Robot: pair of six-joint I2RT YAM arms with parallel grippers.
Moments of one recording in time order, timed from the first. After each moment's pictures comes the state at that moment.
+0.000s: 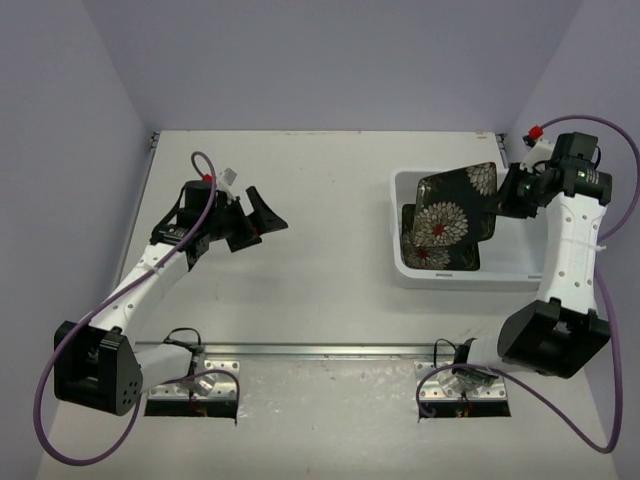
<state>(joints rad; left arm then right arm) -0.18 1.16 0.84 -0.34 0.48 -0.72 -0.38 1.38 1.47 -1.07 -0.39 -0.03</state>
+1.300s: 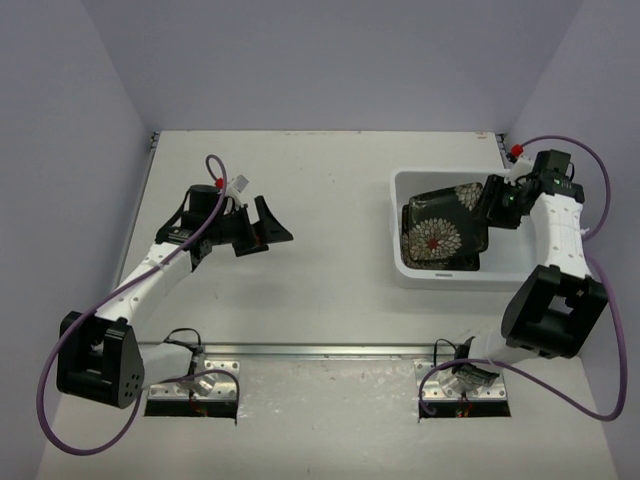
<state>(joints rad) -0.18 1.20 0.80 -0.31 0.63 -0.61 -0.38 1.50 1.25 -0.80 -0.40 -0.06</state>
